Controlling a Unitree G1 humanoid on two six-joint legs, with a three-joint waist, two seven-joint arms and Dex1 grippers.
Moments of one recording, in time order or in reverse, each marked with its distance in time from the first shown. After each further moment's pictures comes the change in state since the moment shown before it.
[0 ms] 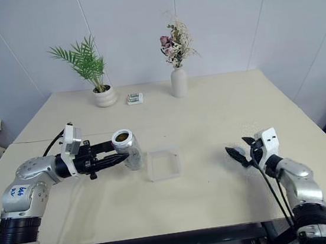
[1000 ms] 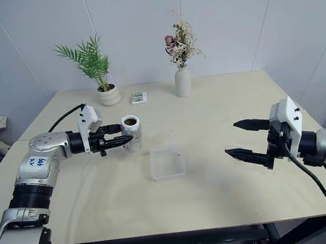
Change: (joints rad) left arm -0.300 -0.017 -0.162 0.317 0.304 -0.135 0.114; right arm 0.159 -0.334 -0.097 -0.646 0.281 0.372 0.202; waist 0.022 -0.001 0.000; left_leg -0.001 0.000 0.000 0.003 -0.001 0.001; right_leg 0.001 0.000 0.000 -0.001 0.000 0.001
